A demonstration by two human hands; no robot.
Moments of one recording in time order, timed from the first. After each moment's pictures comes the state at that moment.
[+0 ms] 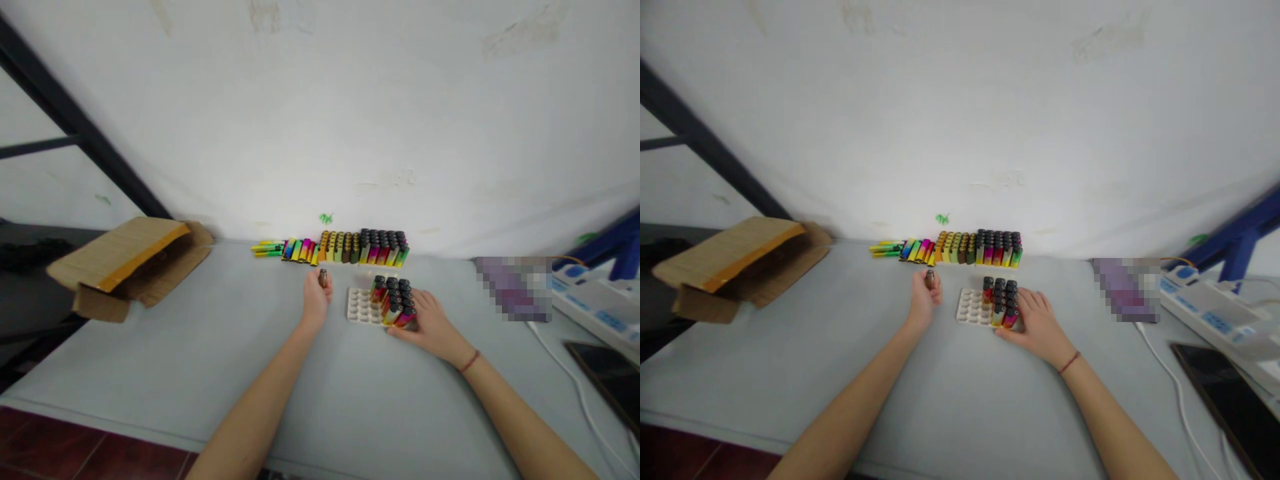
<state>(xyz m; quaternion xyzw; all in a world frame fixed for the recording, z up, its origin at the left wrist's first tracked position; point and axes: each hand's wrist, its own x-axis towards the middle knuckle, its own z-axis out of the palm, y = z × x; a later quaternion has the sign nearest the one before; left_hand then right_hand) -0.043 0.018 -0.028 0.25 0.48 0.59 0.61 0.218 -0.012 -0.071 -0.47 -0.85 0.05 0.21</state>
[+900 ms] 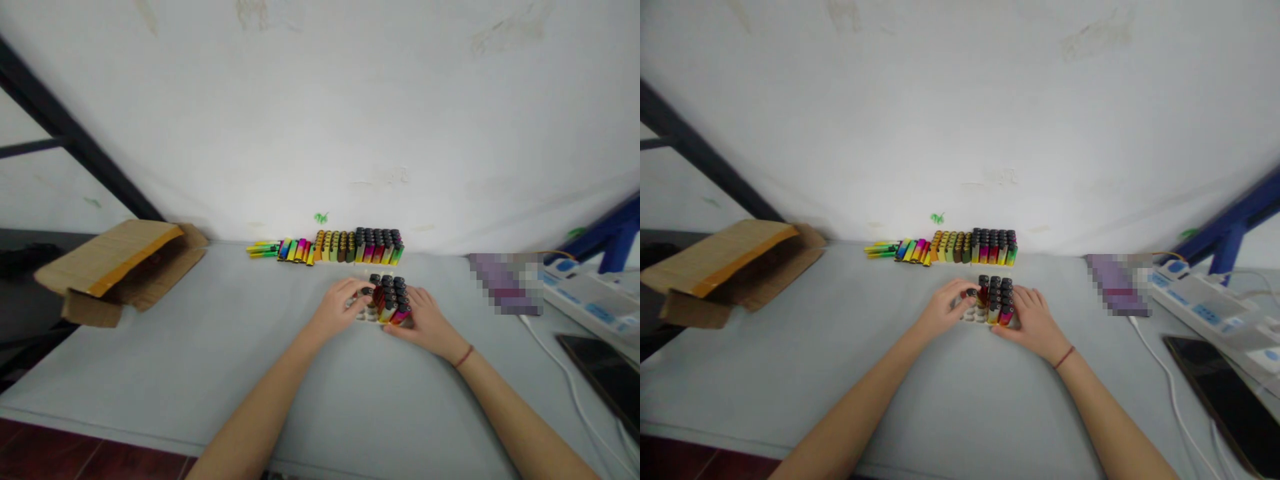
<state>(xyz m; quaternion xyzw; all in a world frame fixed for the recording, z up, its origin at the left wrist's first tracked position) -0.028 -0.002 -0.032 0.79 0.36 0.43 0.26 0.216 -0.012 -0.068 -0.47 -0.85 0.05 0.21</state>
